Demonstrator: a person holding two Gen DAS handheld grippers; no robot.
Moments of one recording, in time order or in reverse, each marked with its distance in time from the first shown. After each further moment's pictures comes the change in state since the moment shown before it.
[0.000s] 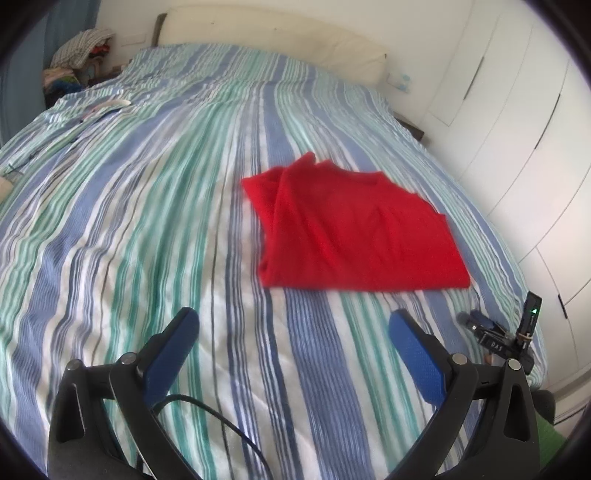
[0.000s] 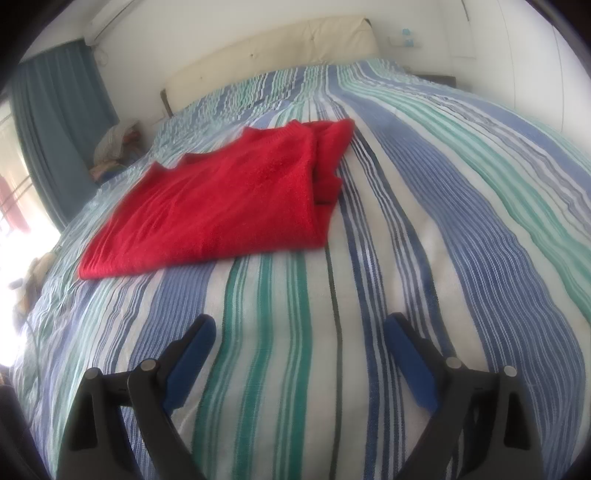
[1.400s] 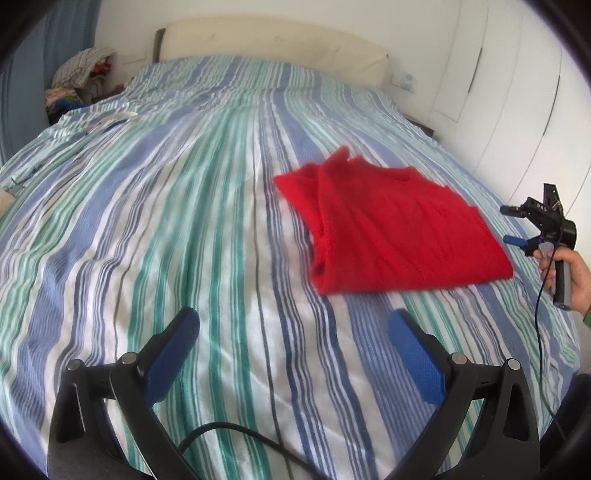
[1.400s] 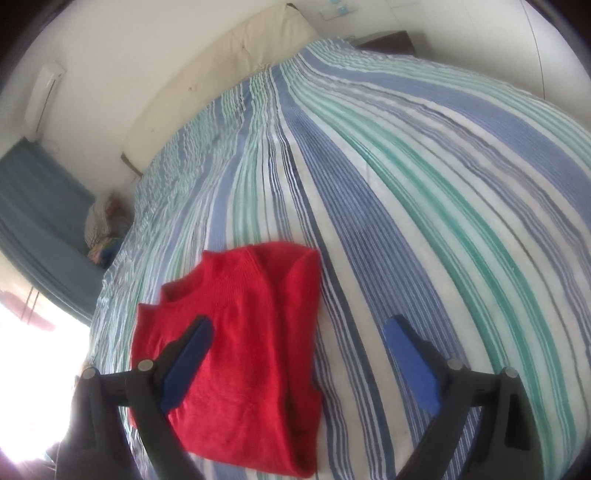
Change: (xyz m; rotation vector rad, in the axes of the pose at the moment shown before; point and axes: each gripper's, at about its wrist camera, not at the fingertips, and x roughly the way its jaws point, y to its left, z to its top) left arm 0.031 0.040 -0.004 0.064 -0.056 0.061; right arm 0.039 -0.068 0.163 0.353 0.088 0.101
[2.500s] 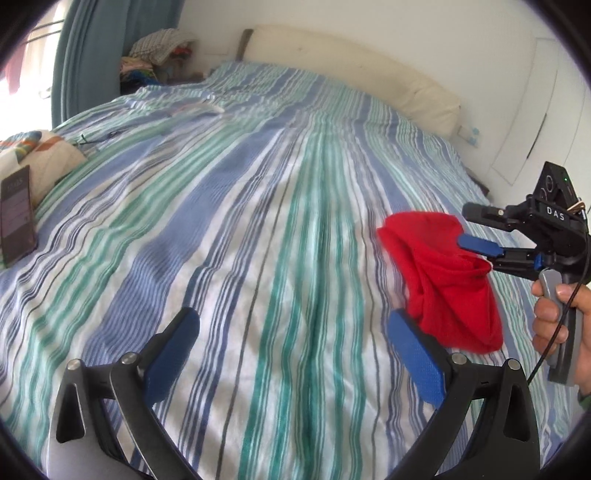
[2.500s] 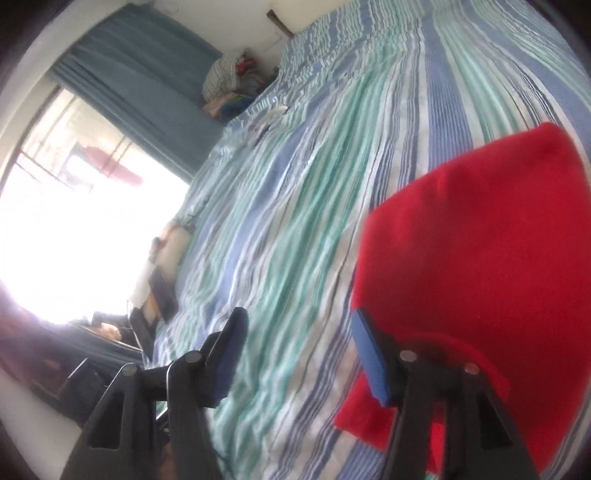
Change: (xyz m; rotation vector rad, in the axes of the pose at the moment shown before) left arm -0.029 0.096 0.015 -0.249 -0.090 0.129; right arm 0.135 0.310 -0.138 -0.364 0.362 0.418
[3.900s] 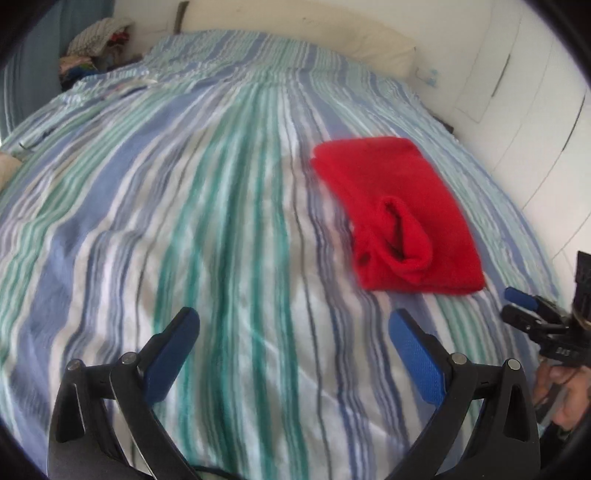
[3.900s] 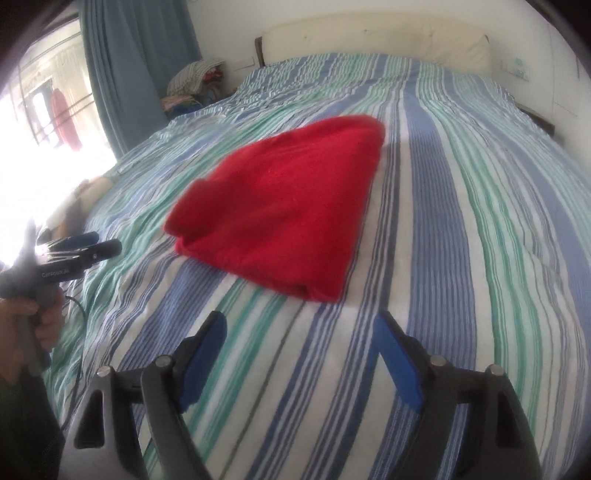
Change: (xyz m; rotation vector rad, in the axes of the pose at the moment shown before) left arm 0.034 -0.055 -0.030 0.124 0.209 -0.209; right arm -0.108 -0.047 -0.156 -0.230 -0.141 -0.471
